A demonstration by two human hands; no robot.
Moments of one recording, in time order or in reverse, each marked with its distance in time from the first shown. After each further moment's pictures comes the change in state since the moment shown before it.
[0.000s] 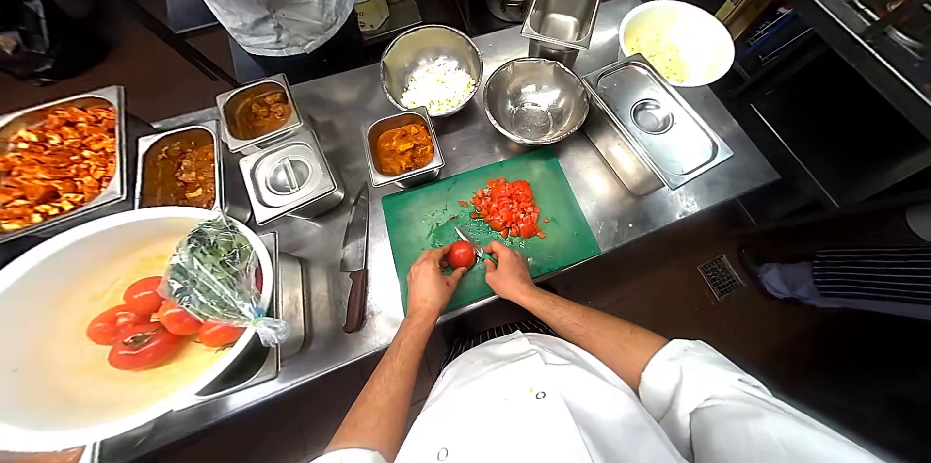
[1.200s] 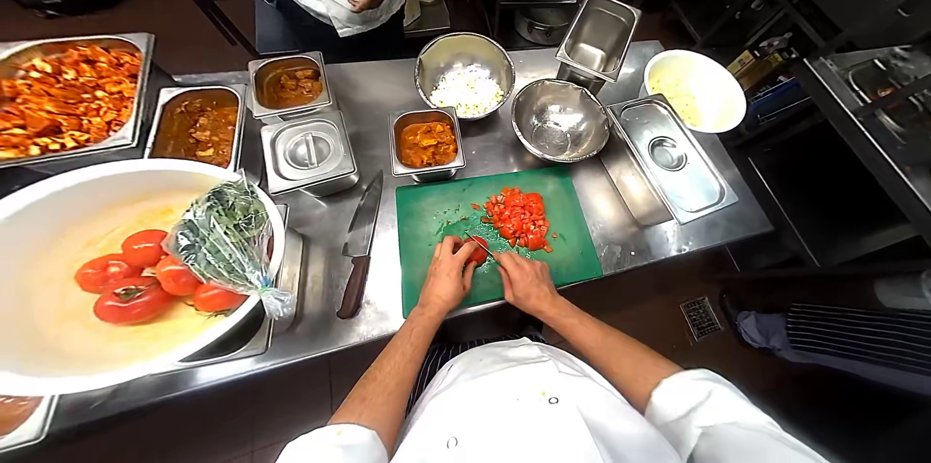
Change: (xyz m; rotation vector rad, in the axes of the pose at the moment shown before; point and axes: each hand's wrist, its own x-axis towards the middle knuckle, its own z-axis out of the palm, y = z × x) left_hand 0.007 -0.012 0.024 0.035 0.104 0.363; right_hand -0.013 0.021 -0.023 -0.559 0.217 -0.606
